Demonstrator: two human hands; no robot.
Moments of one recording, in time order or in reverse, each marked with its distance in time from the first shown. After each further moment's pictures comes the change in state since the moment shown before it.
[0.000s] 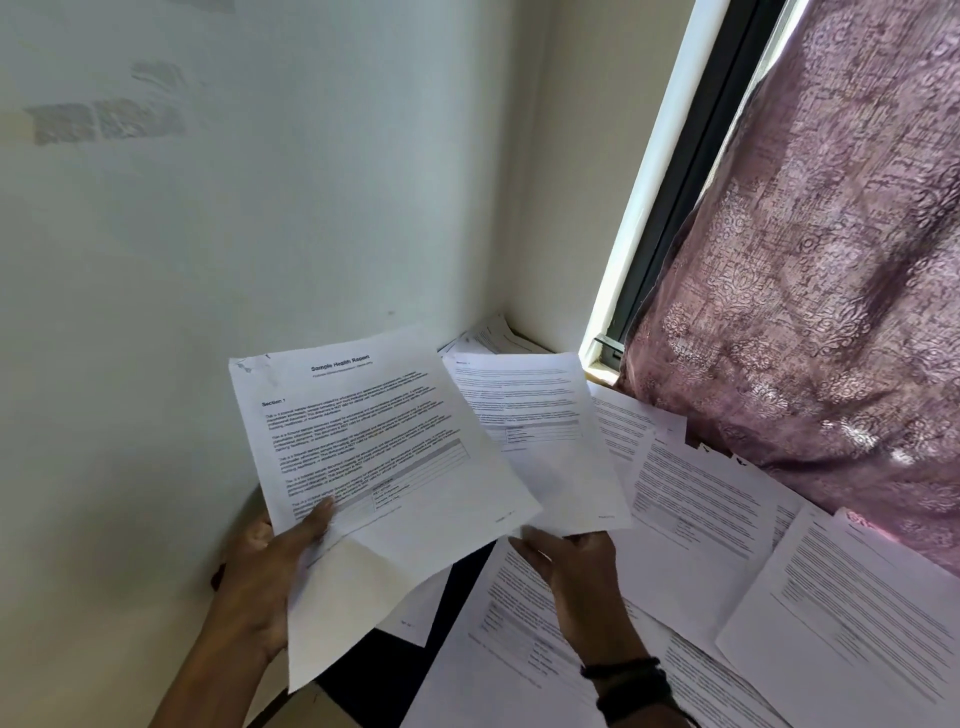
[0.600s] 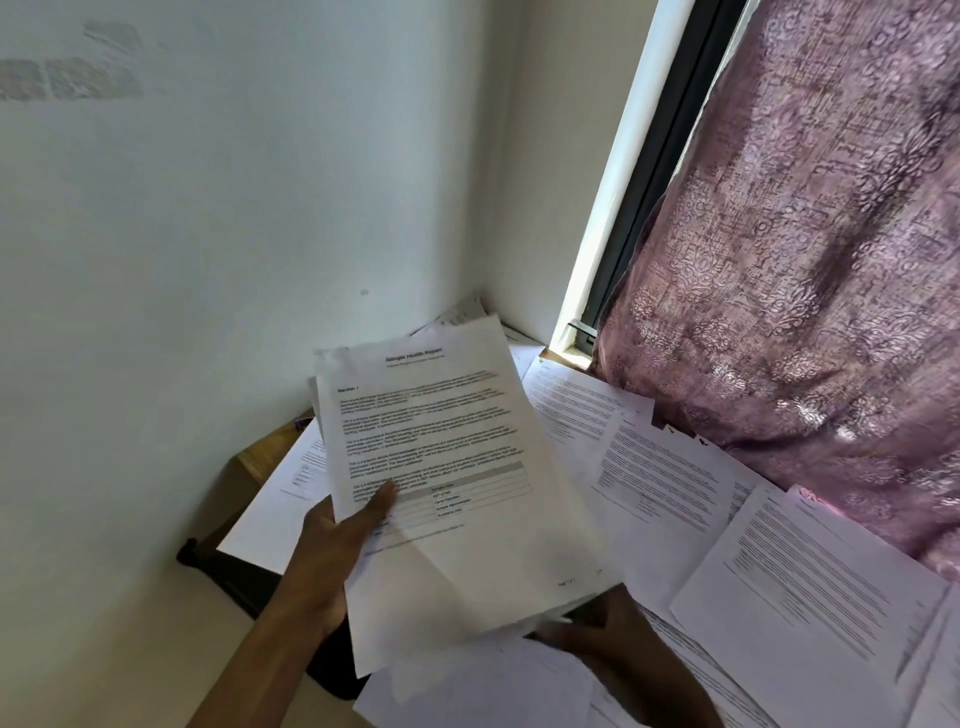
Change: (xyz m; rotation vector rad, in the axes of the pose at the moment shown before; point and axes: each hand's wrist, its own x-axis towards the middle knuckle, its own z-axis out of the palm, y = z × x) left_hand -0.025 -0.041 0.057 0.028 -0.196 -0.067; right_hand -0.064 -0.036 -0.074 -0.330 -0.372 0.113
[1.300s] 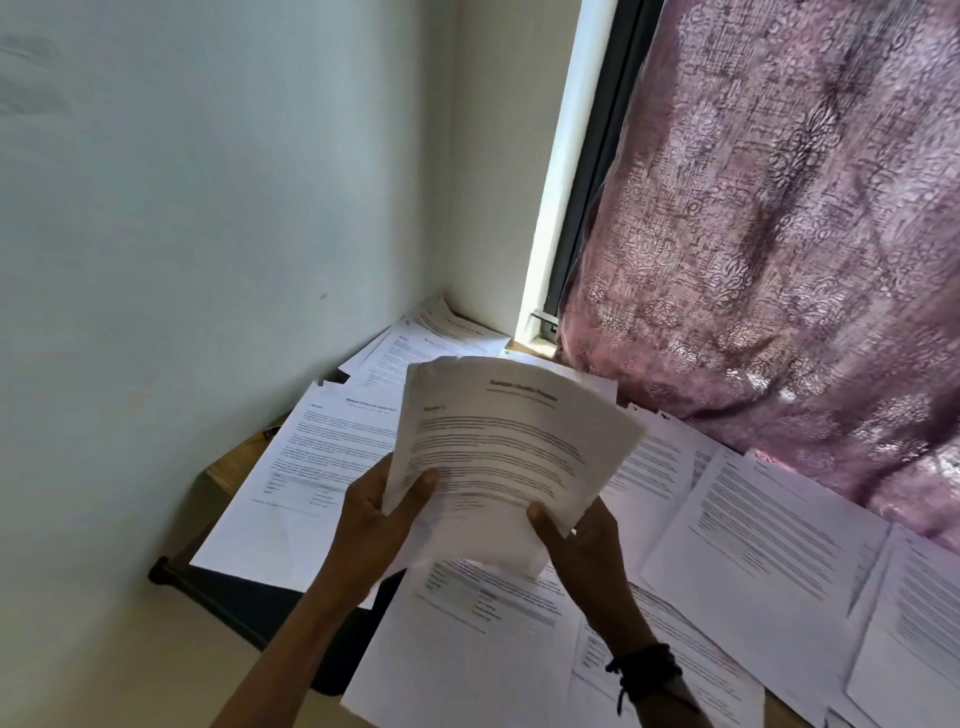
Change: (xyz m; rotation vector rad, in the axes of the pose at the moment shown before) left_hand -0.006 -0.005 0.053 0.433 -0.159 0.348; right_hand 0.028 0.003 -0.005 -0.385 0.495 -0.325
